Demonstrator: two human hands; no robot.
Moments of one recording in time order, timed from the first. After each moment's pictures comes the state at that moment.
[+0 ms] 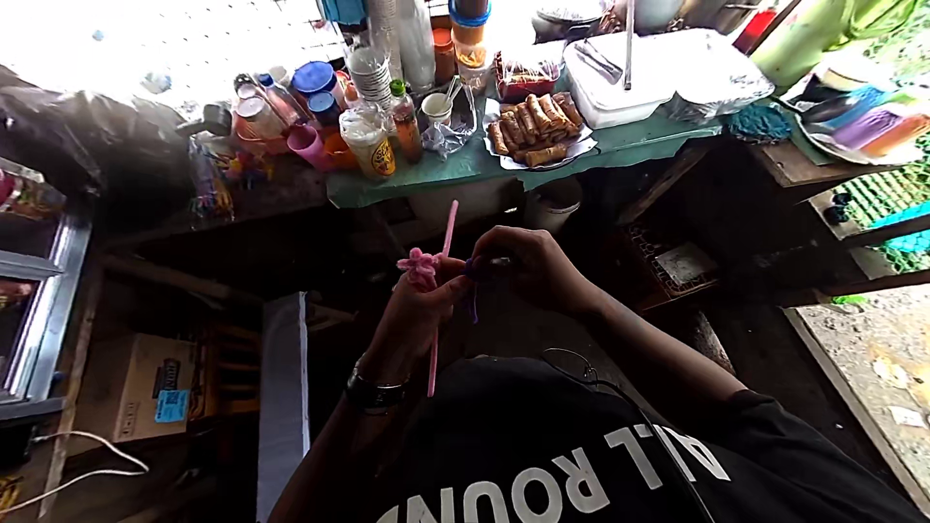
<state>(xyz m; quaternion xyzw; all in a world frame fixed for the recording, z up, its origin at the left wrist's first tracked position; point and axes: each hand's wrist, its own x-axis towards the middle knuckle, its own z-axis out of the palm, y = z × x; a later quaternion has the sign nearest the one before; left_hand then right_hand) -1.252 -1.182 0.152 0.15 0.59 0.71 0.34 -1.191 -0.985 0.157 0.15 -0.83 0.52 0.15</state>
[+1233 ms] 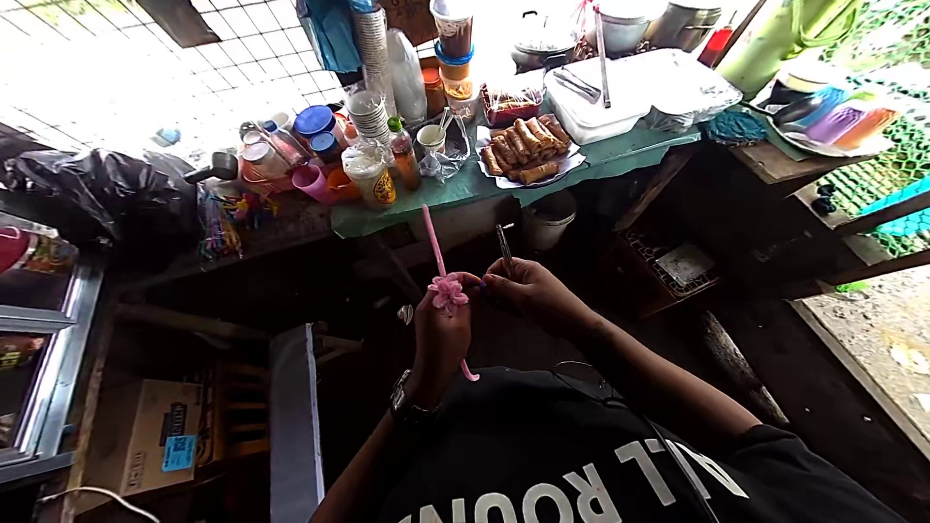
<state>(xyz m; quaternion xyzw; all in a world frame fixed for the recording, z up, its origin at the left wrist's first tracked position) -1.245 -1.172 0.121 0.26 0.74 0.62 0.04 -1.187 -1.012 0.160 -0.15 -0.70 0.70 -0.03</state>
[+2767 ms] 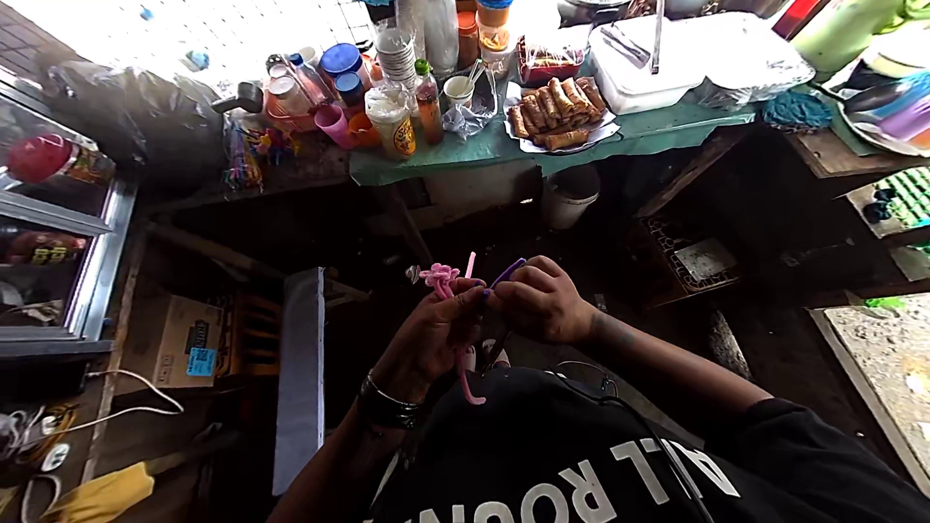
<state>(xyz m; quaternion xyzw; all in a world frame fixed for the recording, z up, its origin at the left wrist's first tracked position) -1.187 -1.221 0.155 -0.04 0.45 0.76 0.47 -1.136 -1.026 0.107 0.33 -0.83 0.14 0.42</state>
